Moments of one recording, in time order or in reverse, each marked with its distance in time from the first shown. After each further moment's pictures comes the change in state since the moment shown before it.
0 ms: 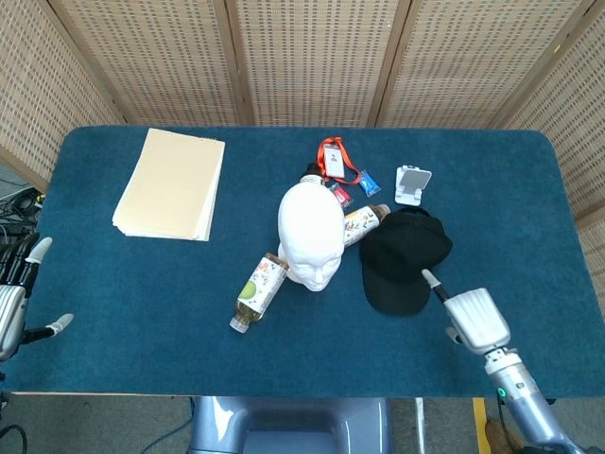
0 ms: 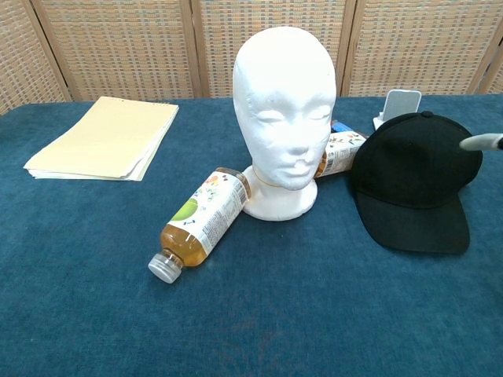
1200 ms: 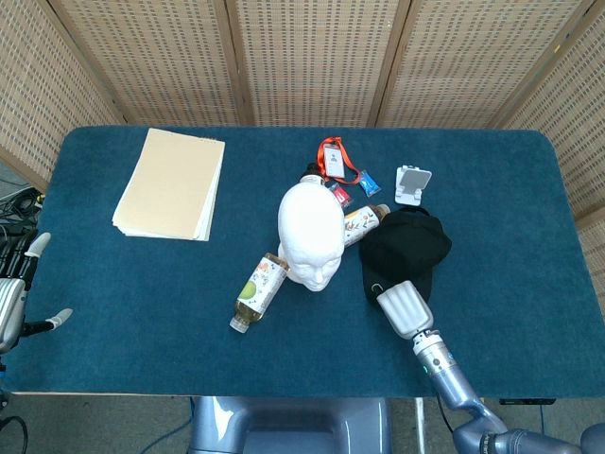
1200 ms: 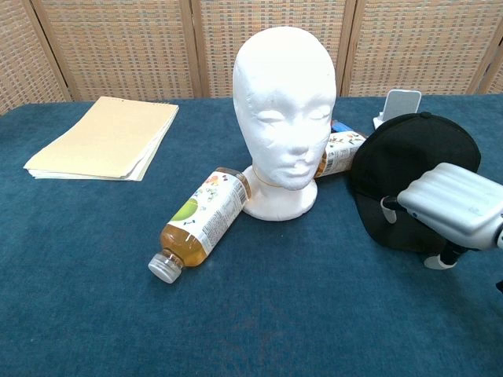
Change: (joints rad) left arm -0.025 -0.002 -0.016 0.015 -0.065 -0.041 -0.011; right arm 0.142 -0.391 0.010 0.293 0.113 -0.081 -0.293
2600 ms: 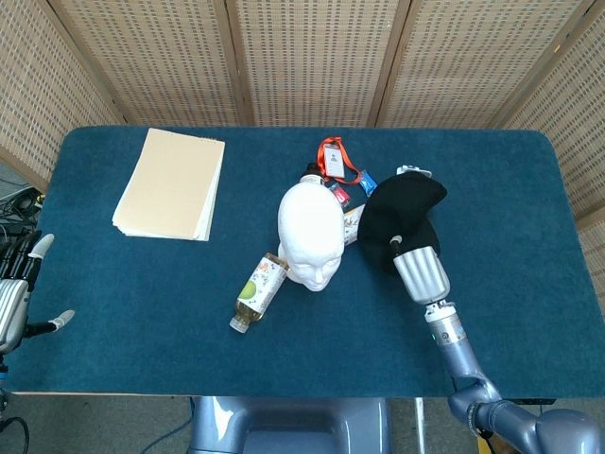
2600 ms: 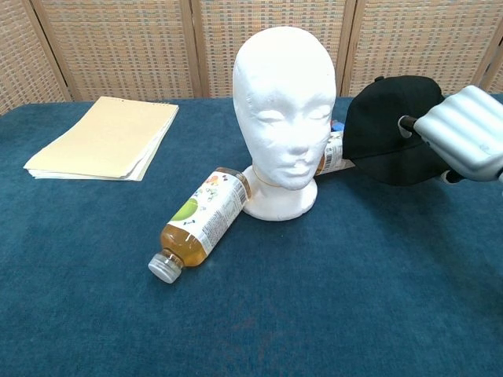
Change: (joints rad) left arm -0.005 -0.001 0.008 -0.003 0.004 -0.005 0.001; right arm 0.081 -0.180 0.077 0.500 -0.120 0.281 0.094
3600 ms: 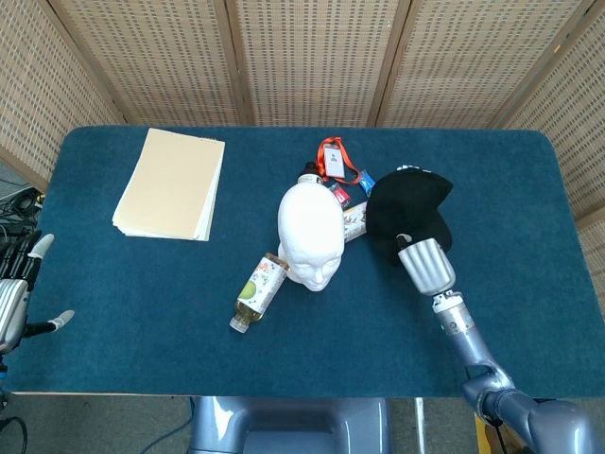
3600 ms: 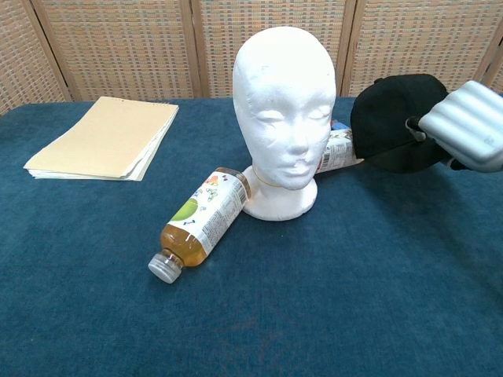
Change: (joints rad) left arm -0.002 0.005 0.003 0.003 0.000 -0.005 -0.015; right arm 0.042 0.010 -0.047 0.155 -0.010 -0.004 0.108
